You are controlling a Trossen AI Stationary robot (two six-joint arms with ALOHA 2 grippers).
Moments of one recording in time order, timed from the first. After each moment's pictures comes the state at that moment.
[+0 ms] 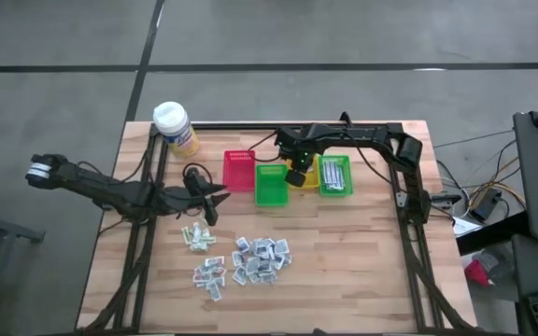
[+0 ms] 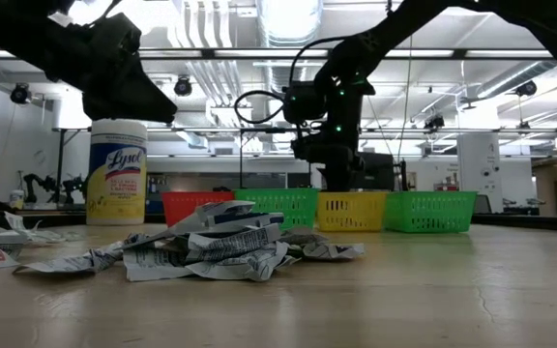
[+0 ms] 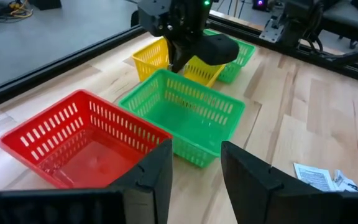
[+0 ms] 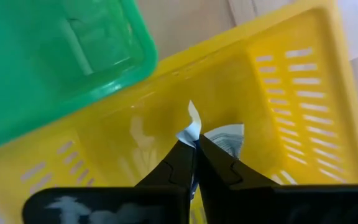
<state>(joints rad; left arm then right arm) -0.19 0.85 0.40 0.03 -0.57 -0.44 -0.41 2.05 1.53 -0.89 0.03 0.01</state>
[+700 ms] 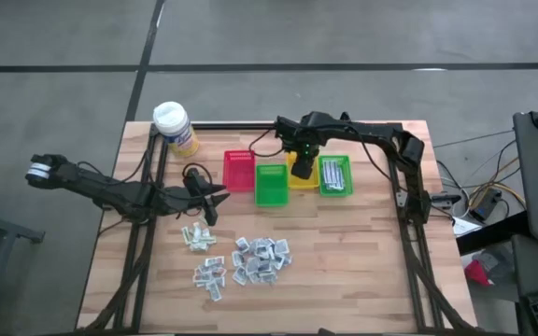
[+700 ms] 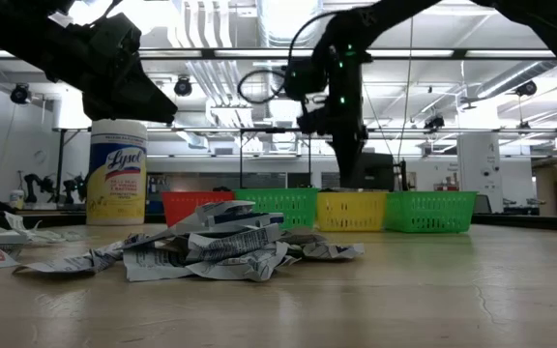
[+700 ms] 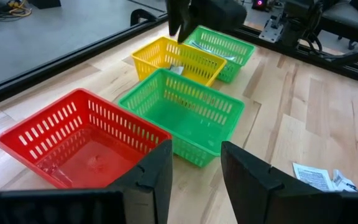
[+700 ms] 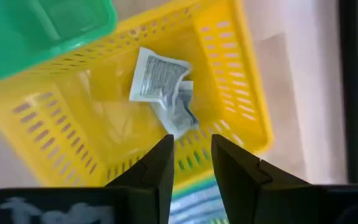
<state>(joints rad) -0.19 0.85 0.40 0.03 -0.56 -0.45 -0.41 2.03 1.72 -1.19 0.14 -0.03</state>
